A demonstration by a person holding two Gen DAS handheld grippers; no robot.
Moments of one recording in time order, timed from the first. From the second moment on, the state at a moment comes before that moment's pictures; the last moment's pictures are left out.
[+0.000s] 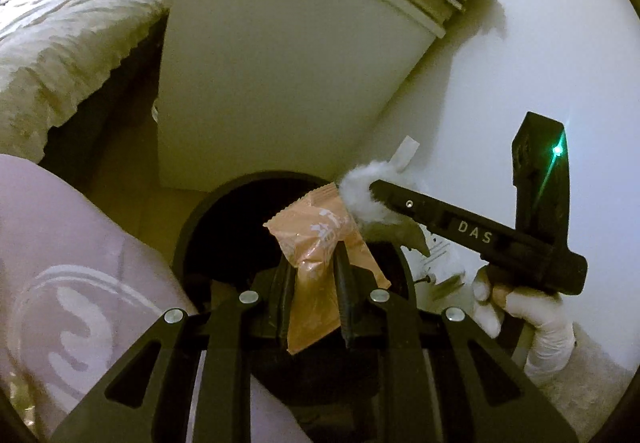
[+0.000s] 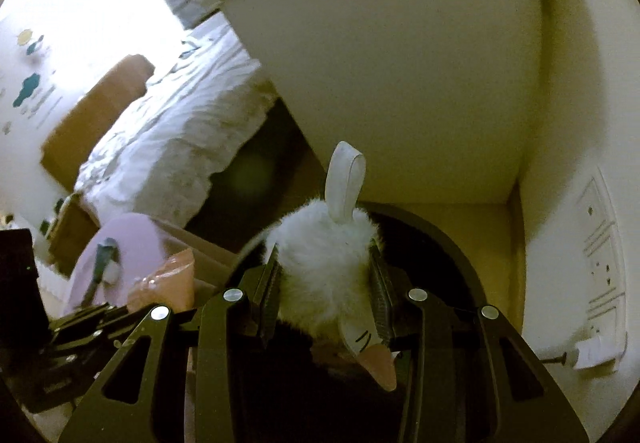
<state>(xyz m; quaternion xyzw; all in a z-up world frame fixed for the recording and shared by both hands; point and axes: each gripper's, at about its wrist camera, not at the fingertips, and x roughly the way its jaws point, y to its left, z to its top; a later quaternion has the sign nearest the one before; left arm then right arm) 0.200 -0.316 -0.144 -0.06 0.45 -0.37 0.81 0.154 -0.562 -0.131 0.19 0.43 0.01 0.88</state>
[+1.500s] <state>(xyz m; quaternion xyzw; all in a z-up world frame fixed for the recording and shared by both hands) 0.095 0.017 -0.169 -0.02 0.46 -0.02 0.89 0.155 -0.085 -0.130 -0.38 0.43 0.46 0.68</state>
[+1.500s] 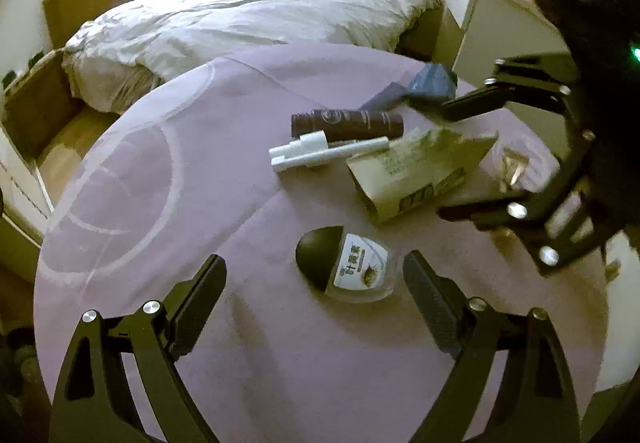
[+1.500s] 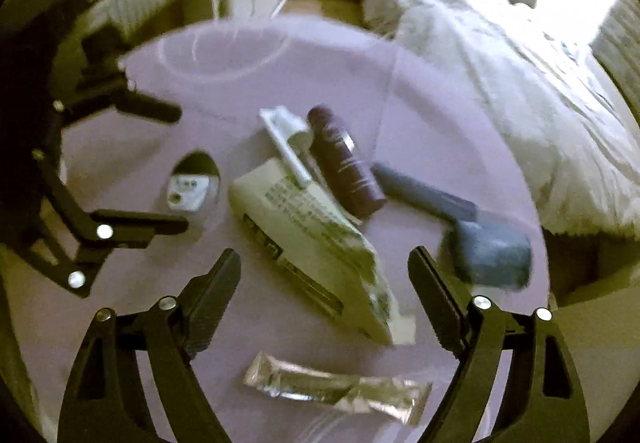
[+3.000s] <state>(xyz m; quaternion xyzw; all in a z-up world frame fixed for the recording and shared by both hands) 0.139 -0.211 -0.065 -0.03 0.33 -0.34 0.88 0.149 -0.453 -0.051 0.15 0.42 0.15 0.88</state>
